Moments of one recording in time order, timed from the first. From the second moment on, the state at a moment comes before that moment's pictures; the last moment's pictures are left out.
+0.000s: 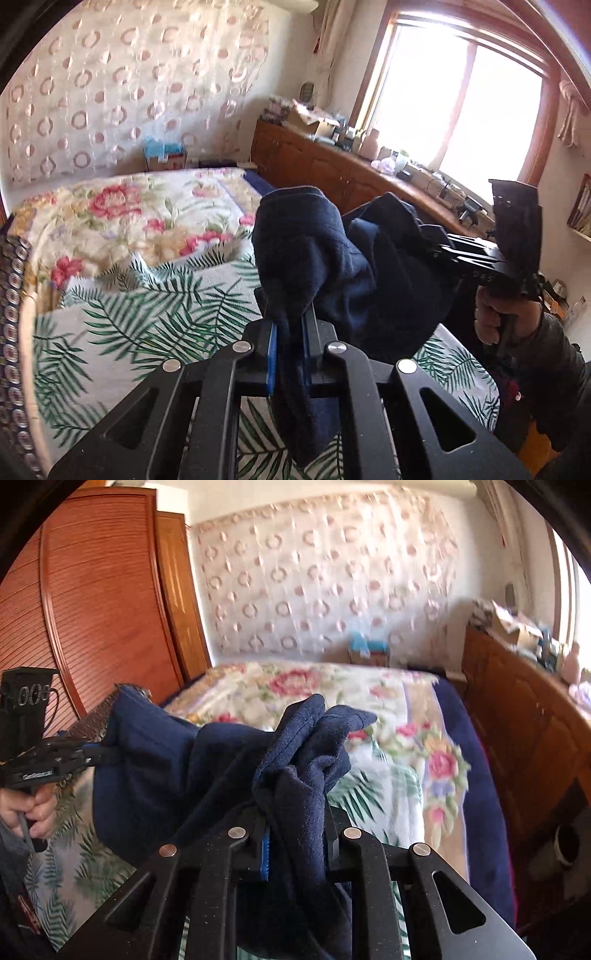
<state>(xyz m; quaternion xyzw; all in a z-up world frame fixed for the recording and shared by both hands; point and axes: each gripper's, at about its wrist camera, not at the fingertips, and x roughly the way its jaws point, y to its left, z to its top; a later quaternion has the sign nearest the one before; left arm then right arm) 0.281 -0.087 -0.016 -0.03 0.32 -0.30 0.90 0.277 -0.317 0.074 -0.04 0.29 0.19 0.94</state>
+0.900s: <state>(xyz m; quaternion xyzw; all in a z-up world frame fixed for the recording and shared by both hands) 0.191 0.144 -0.025 -0.14 0.23 -0.01 0.96 0.444 -0.010 0.110 -0.23 0.21 0.42 0.85</state>
